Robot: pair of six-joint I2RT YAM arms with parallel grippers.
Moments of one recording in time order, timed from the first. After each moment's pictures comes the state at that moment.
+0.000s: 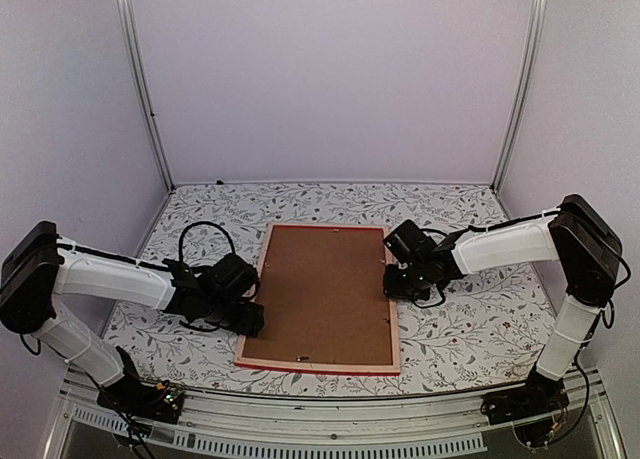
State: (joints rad) left arm -0.89 1.47 0.66 -0.34 -0.21 -0.61; right arm 0.78 1.78 1.00 -0.31 0.15 0.85
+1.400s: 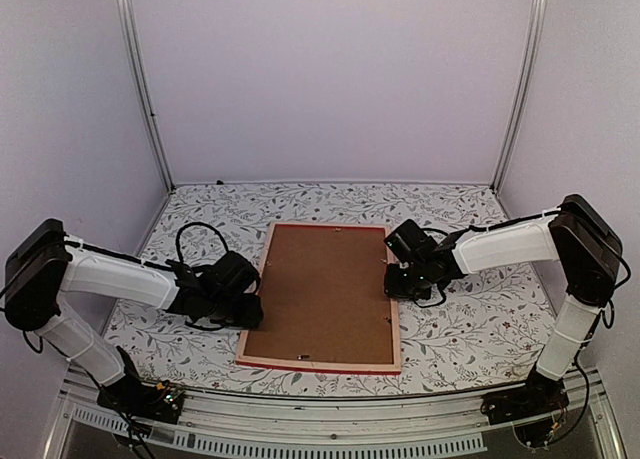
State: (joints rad) left arm -0.87 1.51 0.65 -0.24 -0.21 -0.75; right arm 0.78 1.78 0.99 -0.31 0.14 0.84
